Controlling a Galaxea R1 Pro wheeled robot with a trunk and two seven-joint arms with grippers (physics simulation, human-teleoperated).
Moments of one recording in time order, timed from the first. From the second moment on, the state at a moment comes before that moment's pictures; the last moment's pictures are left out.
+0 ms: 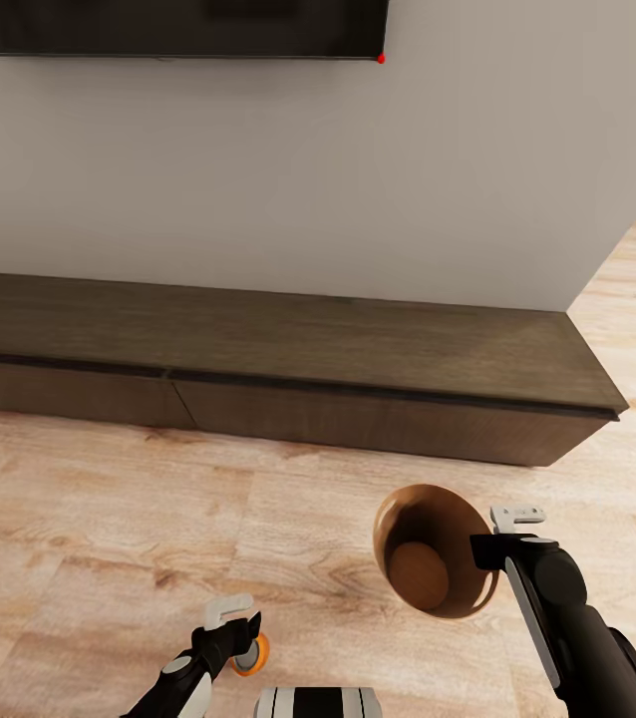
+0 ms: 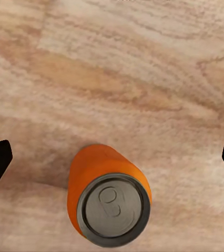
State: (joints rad) left arm -0.42 -0.09 0.00 -0.45 0.16 -0.02 -0.03; right arm -0.33 -0.08 -0.06 -1.51 0.09 1.00 -0.05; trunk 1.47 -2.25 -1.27
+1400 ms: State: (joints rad) left arm -0.45 -0.09 0.00 -0.54 0.16 0.02 -0.03; right arm -0.33 -0.08 -0.05 -1.50 0.09 1.00 -0.05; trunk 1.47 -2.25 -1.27
